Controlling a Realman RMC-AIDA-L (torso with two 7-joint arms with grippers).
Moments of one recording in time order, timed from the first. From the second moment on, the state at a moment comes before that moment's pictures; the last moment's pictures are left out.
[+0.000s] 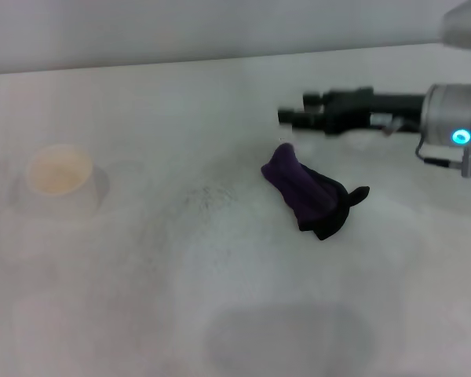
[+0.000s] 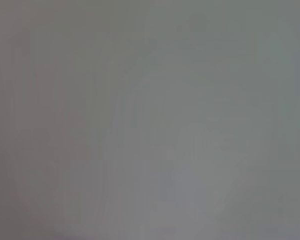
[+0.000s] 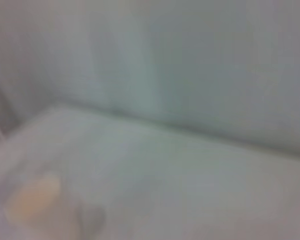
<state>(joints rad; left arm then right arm) -0.40 -2.08 2.83 0.04 -1.64 1.17 -0.36 0.35 2.01 -1.33 -1.00 1.46 1.01 -1.19</state>
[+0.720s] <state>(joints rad) -0.41 -2.08 2.83 0.07 -1.69 1.16 -0.36 0.44 2.03 -0.85 0.09 2.55 1.22 -2.97</state>
